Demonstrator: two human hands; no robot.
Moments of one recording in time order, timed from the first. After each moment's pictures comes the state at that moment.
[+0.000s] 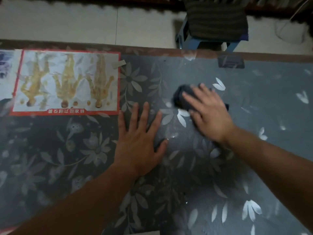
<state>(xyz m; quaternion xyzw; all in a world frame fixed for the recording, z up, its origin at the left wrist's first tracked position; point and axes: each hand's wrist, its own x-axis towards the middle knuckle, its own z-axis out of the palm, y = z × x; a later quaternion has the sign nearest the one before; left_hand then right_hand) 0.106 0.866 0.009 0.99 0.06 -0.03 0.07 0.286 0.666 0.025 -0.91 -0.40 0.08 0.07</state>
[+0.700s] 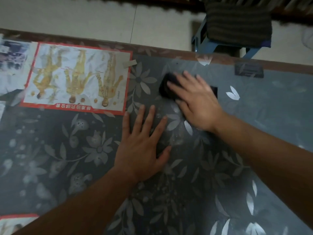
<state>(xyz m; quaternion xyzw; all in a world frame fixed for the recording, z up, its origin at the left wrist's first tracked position) 0.105 0.864 0.011 0.99 0.07 -0.03 0.08 0.318 0.736 0.024 -0.86 -0.50 0.07 0.08</state>
